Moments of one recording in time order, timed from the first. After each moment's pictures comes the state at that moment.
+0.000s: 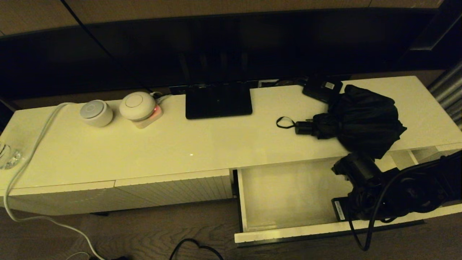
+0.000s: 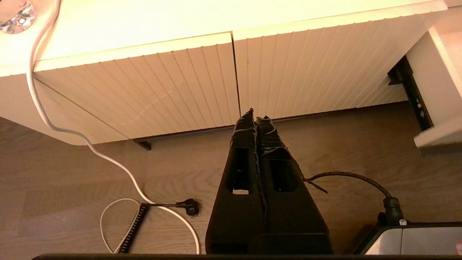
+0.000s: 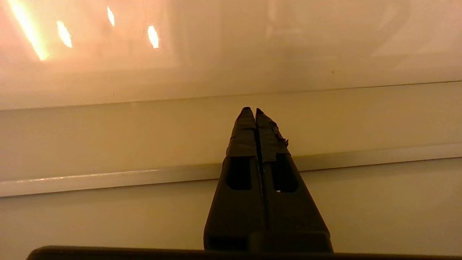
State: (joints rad) left arm 0.00 0.00 0.00 0.00 -0.01 0.05; right arm 0.34 1.87 -0.82 0.10 -0.28 0.28
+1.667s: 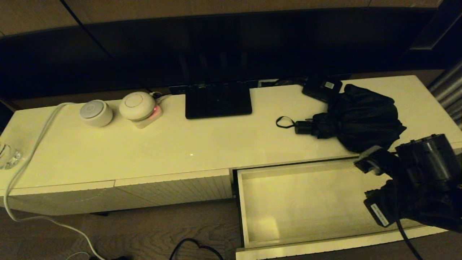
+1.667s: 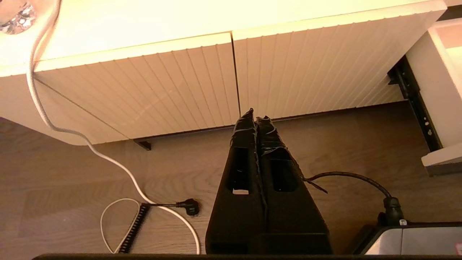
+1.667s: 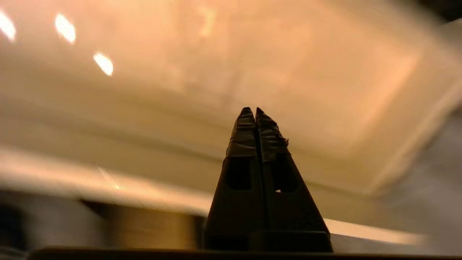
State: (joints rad) left arm 0.00 0.00 0.00 0.00 -0.01 0.05; right arm 0.38 1.45 -0.73 0.05 -0.36 -0.22
